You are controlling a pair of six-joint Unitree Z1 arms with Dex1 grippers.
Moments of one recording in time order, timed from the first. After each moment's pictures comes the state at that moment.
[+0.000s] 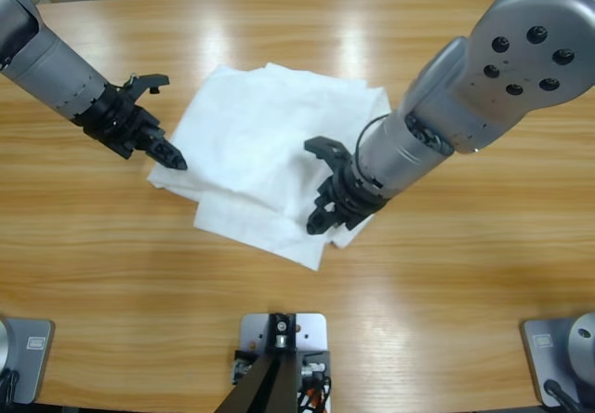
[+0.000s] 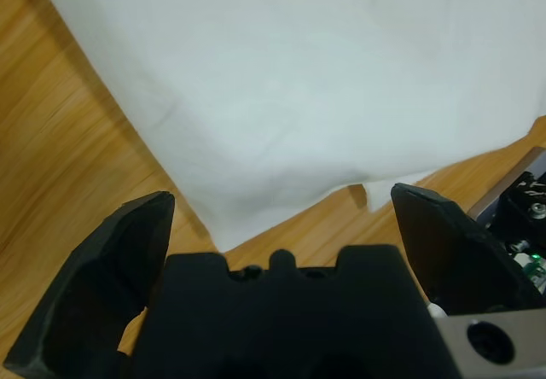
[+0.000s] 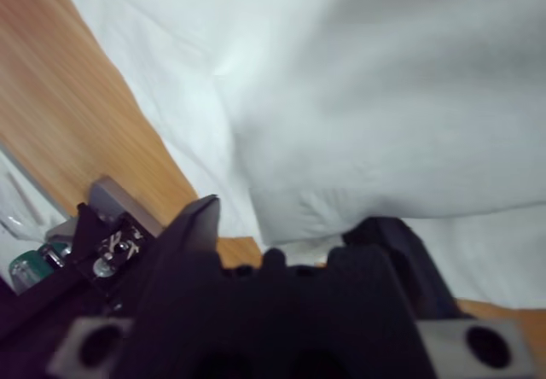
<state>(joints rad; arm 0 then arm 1) -0.43 1.94 -1.22 0.79 -0.39 0.17 0.85 1.95 -1.11 0.50 0.42 0.24</state>
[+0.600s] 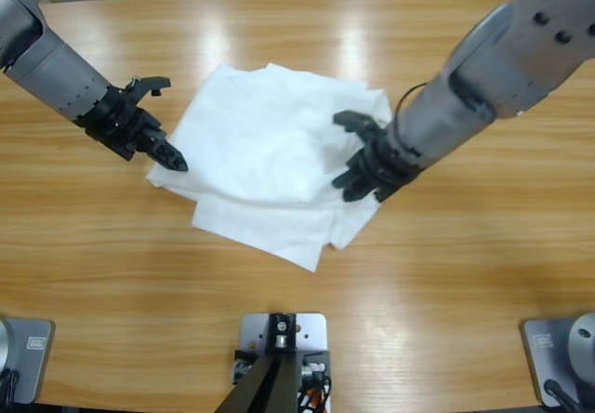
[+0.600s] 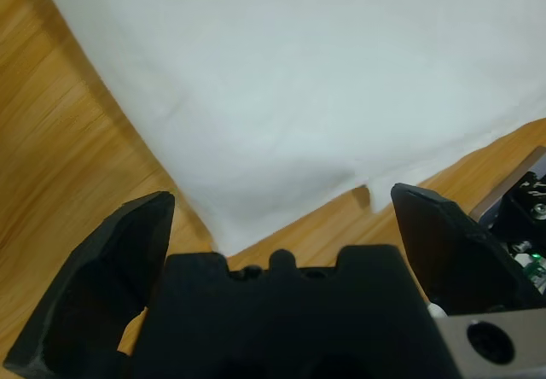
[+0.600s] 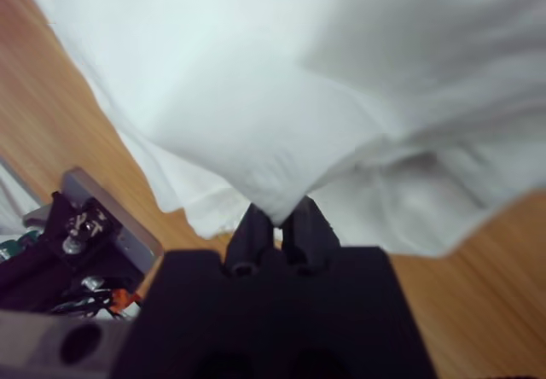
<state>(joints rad) -0.43 1.95 -1.22 0.79 -0.39 0.17 0.70 1.90 -1.12 0.59 0.42 0.08</state>
